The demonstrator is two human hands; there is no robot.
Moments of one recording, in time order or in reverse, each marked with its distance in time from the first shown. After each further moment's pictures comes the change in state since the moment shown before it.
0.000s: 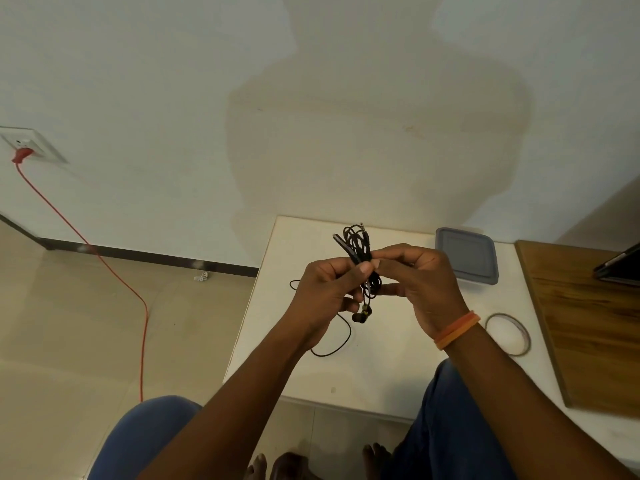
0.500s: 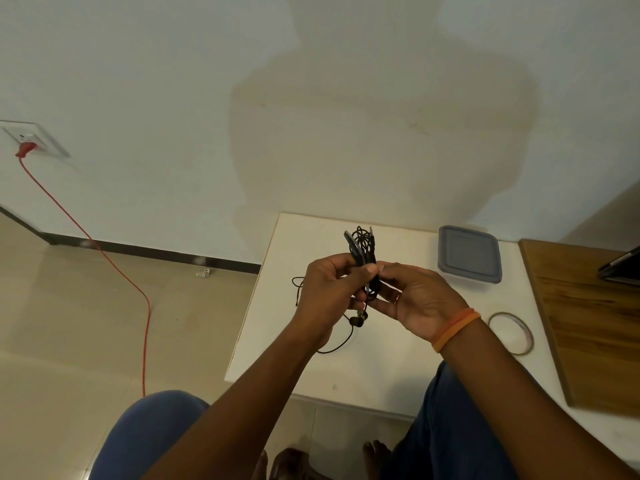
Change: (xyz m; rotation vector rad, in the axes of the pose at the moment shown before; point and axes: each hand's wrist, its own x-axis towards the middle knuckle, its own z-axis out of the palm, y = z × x) left_hand 0.001 -0.010 0.005 0.063 0.140 0.026; right_hand -0.002 0.011 0.004 0.388 0.100 0.492
